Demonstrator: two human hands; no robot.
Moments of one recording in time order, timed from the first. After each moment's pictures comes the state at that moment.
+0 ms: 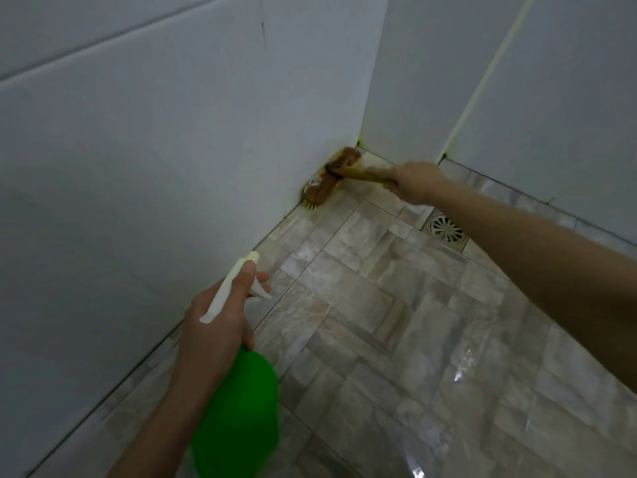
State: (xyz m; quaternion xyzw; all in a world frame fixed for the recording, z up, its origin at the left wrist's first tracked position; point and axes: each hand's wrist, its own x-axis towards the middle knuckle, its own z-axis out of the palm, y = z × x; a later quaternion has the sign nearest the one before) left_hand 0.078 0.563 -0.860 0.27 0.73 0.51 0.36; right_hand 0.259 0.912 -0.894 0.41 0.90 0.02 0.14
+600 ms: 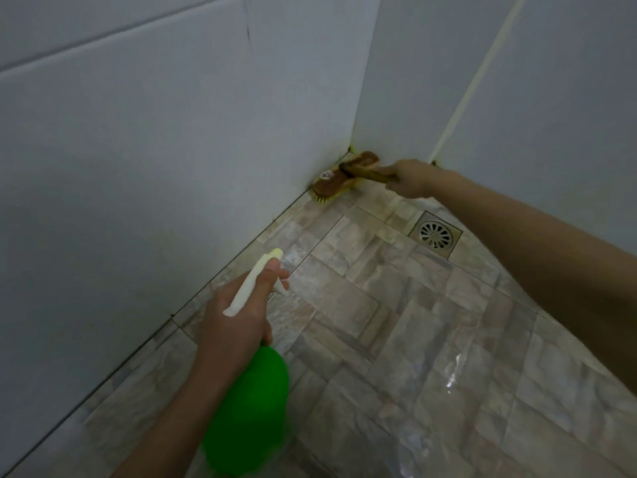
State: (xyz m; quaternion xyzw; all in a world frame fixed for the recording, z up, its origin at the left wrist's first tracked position) left_hand 0.108 0.582 -0.865 0.29 0.71 0.51 0.38; right_hand 0.267 0.932 -0.881 0.41 0.89 -0.12 0.12
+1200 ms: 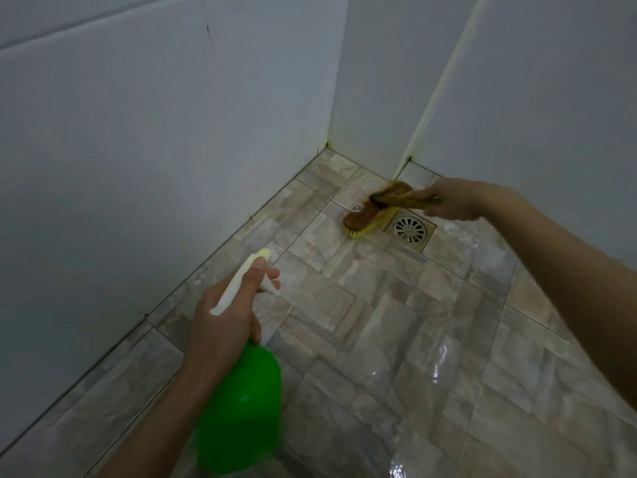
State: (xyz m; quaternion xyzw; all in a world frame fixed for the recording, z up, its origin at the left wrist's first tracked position) left_hand 0.128 0.589 -0.862 0.29 0.70 0.51 0.41; right_hand 0.364 0.895 -0.841 0.49 0.83 -0.14 0.22
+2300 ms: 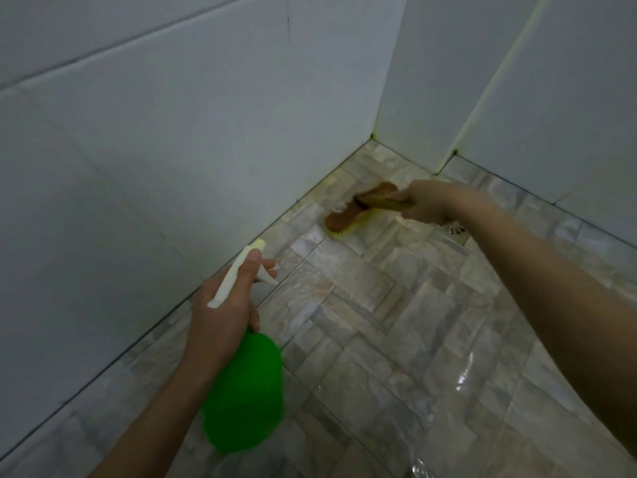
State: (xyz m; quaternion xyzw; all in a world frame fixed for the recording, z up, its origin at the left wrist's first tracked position) left_hand 0.092 0.532 -0.859 0.27 0.73 0.54 0.33; right_hand 0.272 0.834 -0.856 0.46 0.85 -0.14 0.23
